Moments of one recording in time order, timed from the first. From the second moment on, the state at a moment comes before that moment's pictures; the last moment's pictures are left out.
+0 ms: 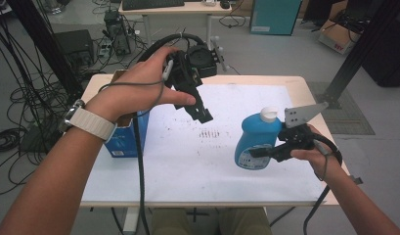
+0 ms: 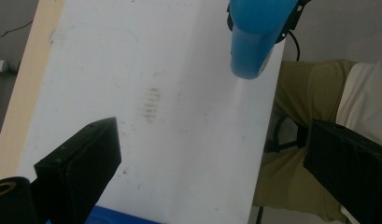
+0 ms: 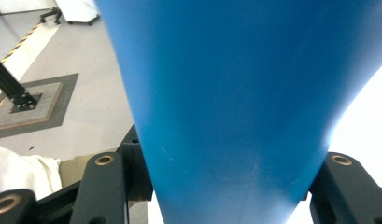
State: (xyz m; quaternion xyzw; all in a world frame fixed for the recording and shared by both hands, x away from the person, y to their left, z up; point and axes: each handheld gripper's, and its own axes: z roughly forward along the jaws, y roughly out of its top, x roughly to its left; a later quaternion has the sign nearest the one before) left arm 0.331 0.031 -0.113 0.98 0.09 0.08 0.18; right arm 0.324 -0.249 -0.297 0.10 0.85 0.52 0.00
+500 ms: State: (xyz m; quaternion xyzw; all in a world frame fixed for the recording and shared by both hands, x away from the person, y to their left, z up) left arm 0.322 0.027 -0.117 0.98 0.07 0.06 0.19; right arm 0.328 -0.225 -0.285 0.06 0.85 0.52 -0.01
